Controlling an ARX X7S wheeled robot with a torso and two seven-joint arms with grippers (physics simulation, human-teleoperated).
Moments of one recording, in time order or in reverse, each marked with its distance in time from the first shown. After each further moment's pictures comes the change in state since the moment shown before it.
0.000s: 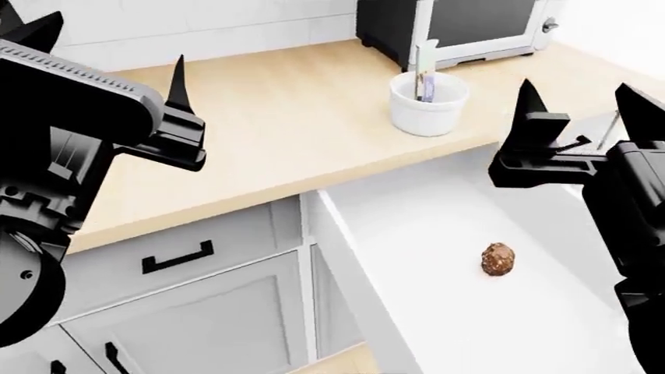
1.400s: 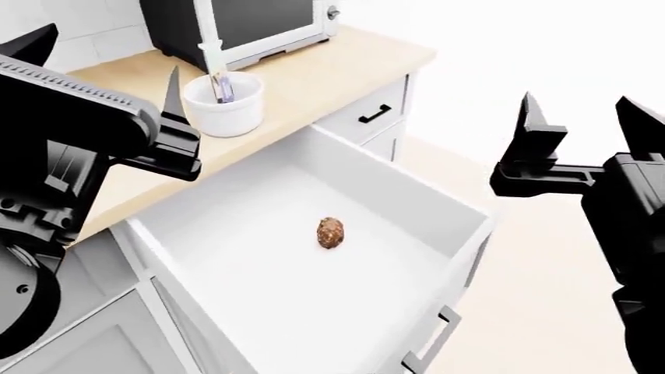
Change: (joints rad) left arm 0.032 -0.031 -0.011 0.021 -0.029 0.003 -0.033; right arm -0.044 0.009 0.003 -0.001 -0.021 -0.001 0.015
